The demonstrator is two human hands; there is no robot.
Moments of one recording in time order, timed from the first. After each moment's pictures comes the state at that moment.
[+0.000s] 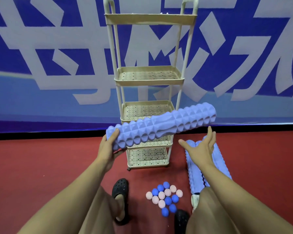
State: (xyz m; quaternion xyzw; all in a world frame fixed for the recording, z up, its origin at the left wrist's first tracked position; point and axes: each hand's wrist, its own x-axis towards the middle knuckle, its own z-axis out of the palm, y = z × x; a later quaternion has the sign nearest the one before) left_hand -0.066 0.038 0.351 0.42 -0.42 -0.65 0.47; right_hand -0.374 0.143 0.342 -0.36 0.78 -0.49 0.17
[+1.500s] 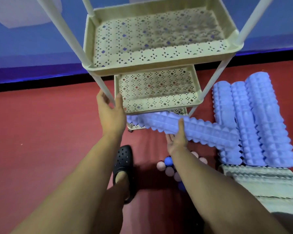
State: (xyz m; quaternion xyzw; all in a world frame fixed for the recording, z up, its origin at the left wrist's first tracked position) left_hand -0.156 -0.153 0.146 0.64 -0.49 -0.39 0.43; right_hand -0.316 -0.069 -0.006 0.20 0.55 -0.67 0.46
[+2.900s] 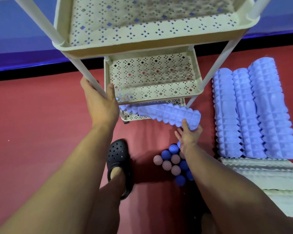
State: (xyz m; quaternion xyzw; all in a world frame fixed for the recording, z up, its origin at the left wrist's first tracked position) left_hand -0.162 -0.173 0.130 0.66 -0.54 -0.34 0.40; right_hand -0.370 -0.045 -0.083 0.12 0.64 -0.62 0.43
